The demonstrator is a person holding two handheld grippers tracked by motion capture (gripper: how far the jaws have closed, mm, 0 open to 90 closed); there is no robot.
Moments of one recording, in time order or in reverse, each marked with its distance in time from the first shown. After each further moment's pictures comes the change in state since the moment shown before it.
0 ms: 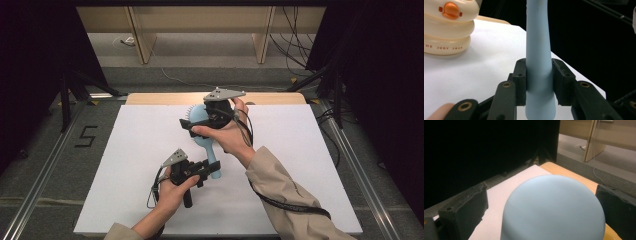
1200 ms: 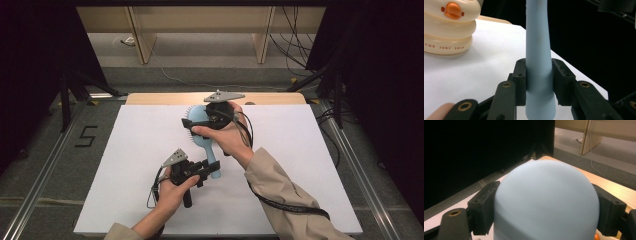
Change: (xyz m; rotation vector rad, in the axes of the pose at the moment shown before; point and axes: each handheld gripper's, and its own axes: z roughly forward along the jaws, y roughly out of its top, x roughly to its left) left arm 0.001 -0.001 0.000 0.002 0.010 0.008; right arm 0.001 -0.006 0.002 0.035 -0.033 0.041
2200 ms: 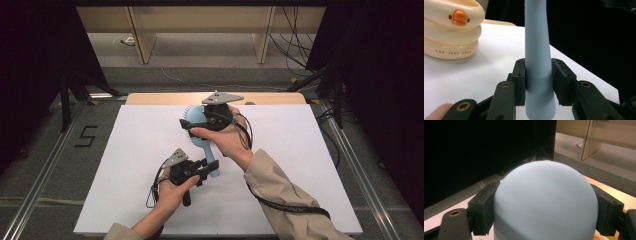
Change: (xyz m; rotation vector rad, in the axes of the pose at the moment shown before) left arm -0.001 0.001 -0.001 -0.004 0.042 0.063; right arm 0.007 0.001 -0.002 -0.030 0.002 -0.032
